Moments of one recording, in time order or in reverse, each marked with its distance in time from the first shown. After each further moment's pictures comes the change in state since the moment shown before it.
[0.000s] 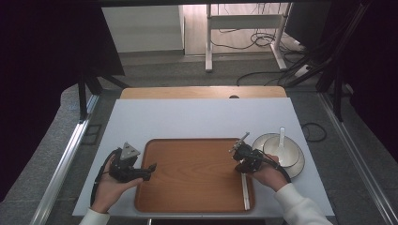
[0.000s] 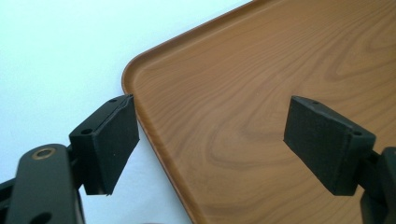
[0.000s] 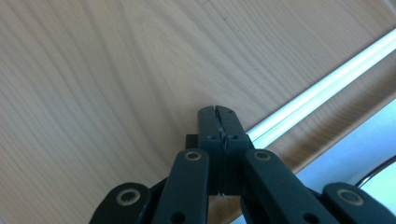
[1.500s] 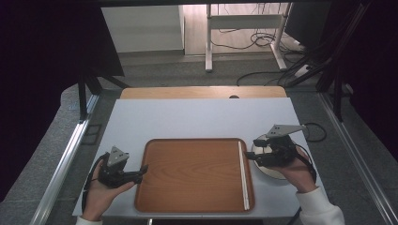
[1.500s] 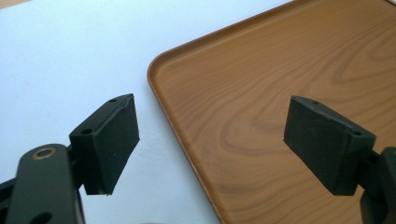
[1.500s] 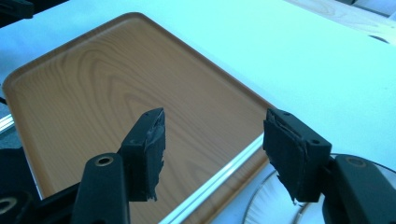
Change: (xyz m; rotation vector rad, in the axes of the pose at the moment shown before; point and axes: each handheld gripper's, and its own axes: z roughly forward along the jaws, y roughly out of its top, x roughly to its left) left arm 0.005 -0.013 -0.025 -0.058 0.046 -0.045; right arm -0.018 -0.045 -0.101 -0.575 0.020 0.092
